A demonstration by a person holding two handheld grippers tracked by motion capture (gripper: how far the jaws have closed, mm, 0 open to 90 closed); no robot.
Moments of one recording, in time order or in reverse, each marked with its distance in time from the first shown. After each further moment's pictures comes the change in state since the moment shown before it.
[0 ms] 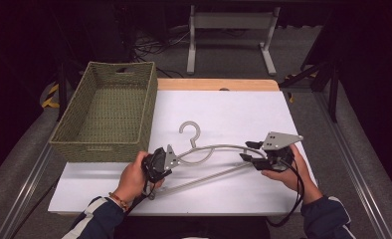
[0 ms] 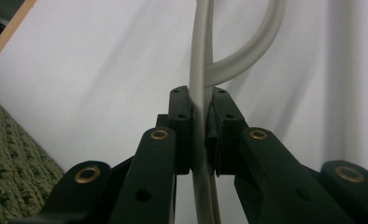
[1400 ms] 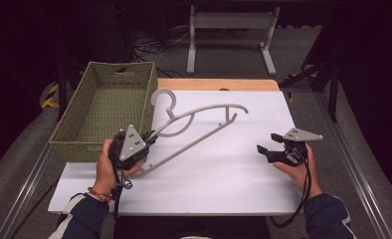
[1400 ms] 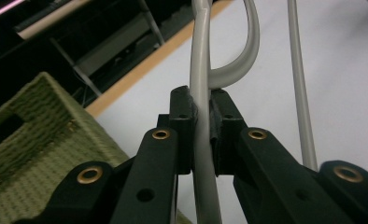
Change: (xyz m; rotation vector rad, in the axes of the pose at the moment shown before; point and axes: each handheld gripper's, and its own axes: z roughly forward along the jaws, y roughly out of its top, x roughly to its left) left arm 0.055 -0.012 -0.086 -0.353 0.183 -0.149; right arm -0.048 -0.062 0.003 -0.042 -0.200 0.310
